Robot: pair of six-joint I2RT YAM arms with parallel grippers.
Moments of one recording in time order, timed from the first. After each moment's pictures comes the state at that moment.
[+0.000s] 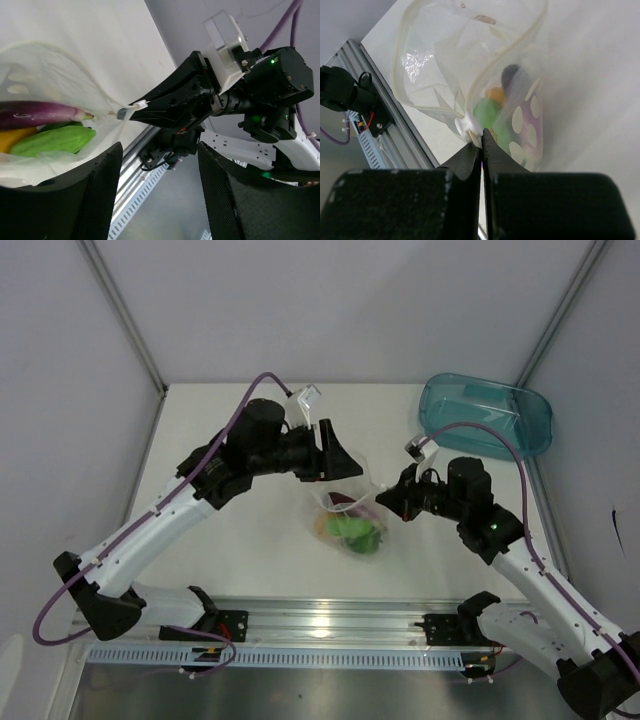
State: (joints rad) left arm -0.77 1.28 1.46 -0.57 0.32 -0.74; right arm 0.50 0.88 0.79 -0.25 -0.48 0.21
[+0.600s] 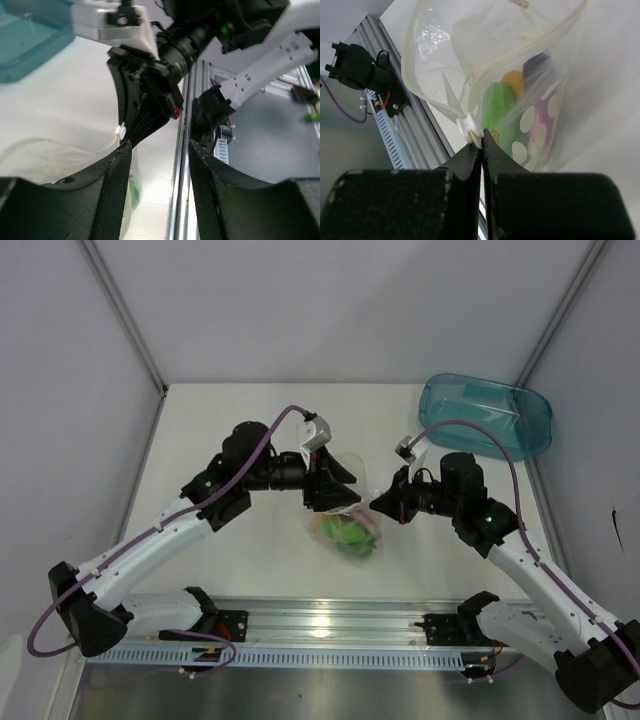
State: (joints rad) left arm -0.79 1.16 1.15 -0.14 0.64 -0.20; right arm 0.52 0.93 0.83 -0.30 -0.56 0.19
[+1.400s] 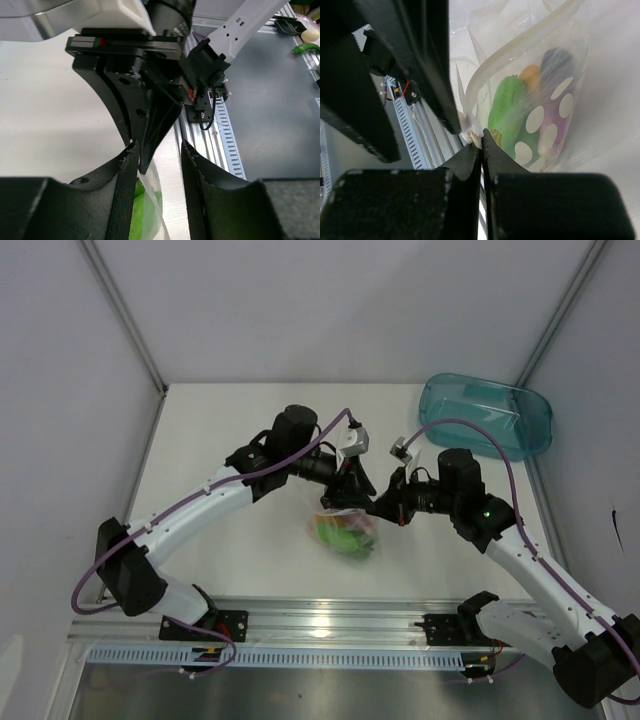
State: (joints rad) left arm -0.78 1.45 1.33 -0.30 0.94 0.13; right arm 0.51 0.97 0.86 -0.33 -0.69 0.18
